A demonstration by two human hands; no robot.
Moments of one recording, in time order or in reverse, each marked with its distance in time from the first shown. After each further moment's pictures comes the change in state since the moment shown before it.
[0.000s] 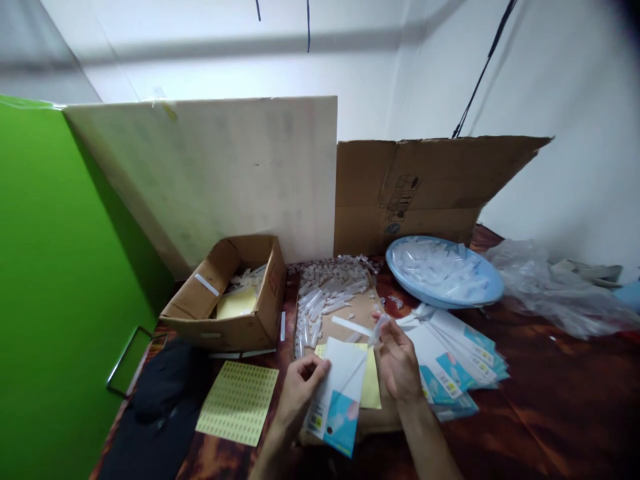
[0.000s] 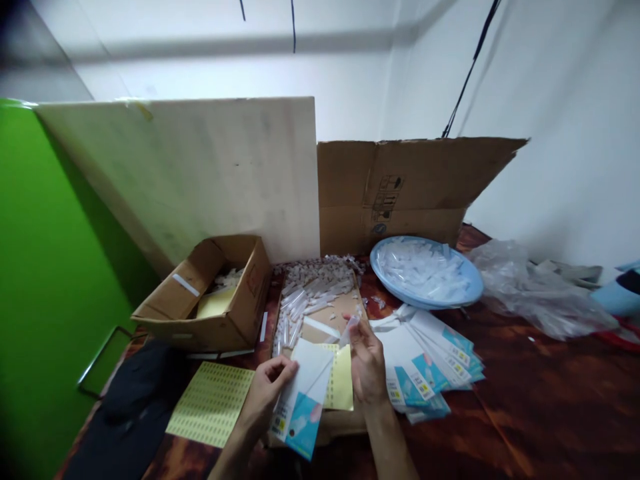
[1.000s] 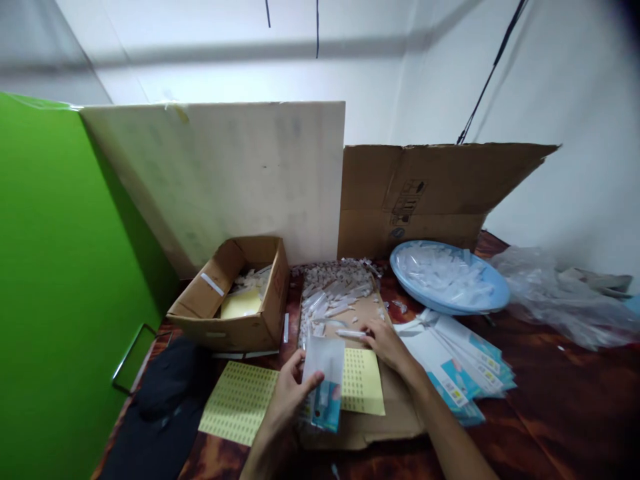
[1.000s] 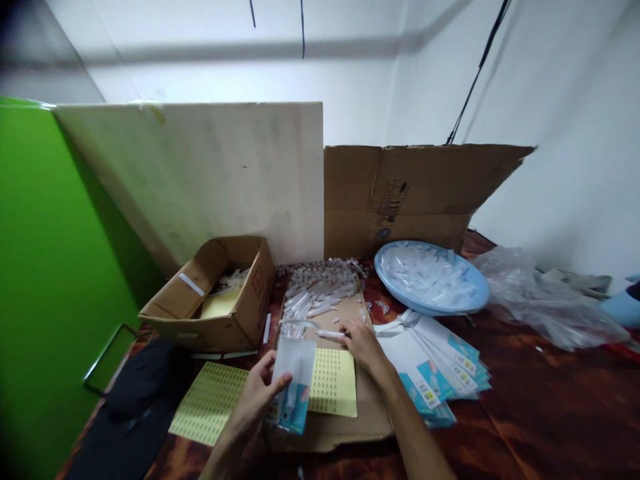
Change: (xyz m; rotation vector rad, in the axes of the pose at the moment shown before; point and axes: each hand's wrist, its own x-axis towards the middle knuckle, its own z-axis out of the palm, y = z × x) left_hand 0.001 -0.002 -0.023 -0.114 -0.008 0.010; right_hand 0.071 0.020 -0.033 -0.874 -0.389 -0.201
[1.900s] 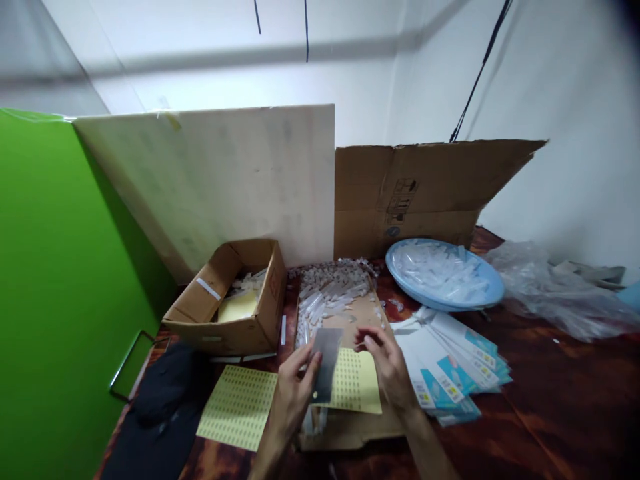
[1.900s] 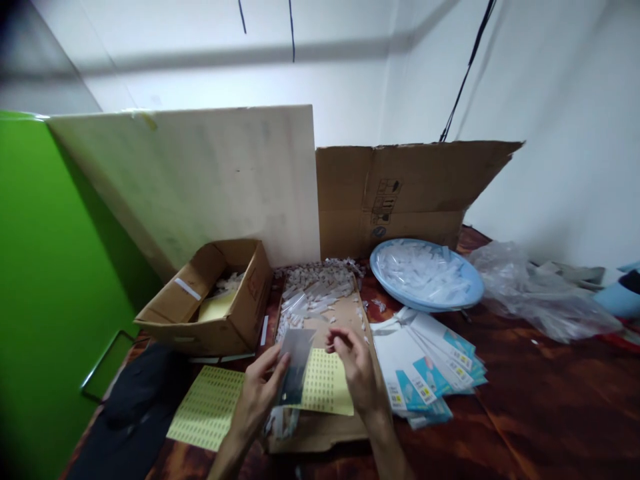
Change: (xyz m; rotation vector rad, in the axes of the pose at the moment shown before) left_hand 0.000 0.024 0.023 0.445 0.067 0.267; right_hand -0.058 -0.074 0.025 0.489 0.215 0.101
